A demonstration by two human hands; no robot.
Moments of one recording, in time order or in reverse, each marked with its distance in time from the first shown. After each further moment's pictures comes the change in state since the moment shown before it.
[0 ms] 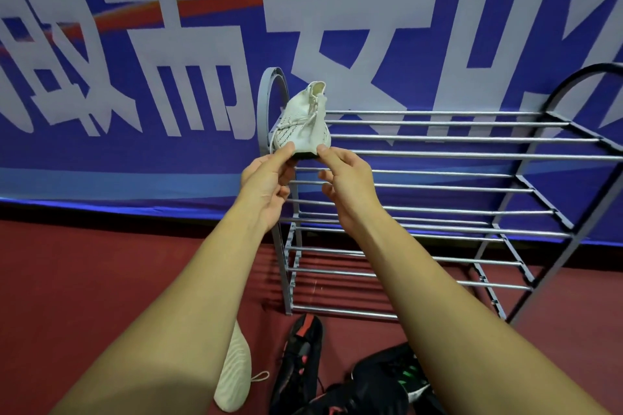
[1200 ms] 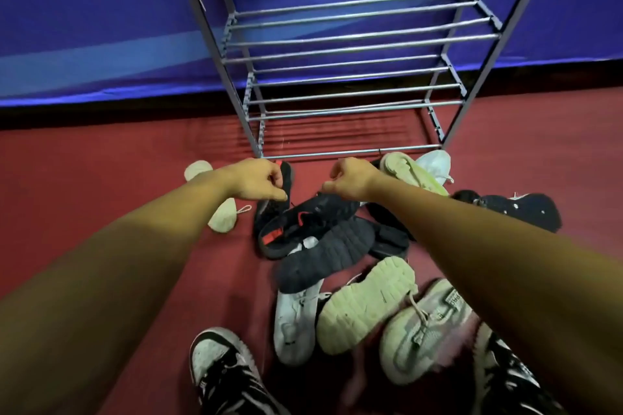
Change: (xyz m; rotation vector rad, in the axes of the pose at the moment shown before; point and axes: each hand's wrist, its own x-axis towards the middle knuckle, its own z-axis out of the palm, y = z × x) left_hand -0.135 -0.147 -0.090 1.759 -0.790 -0.134; right_hand -0.183 0.122 -0.162 -1.252 -0.356 0.400
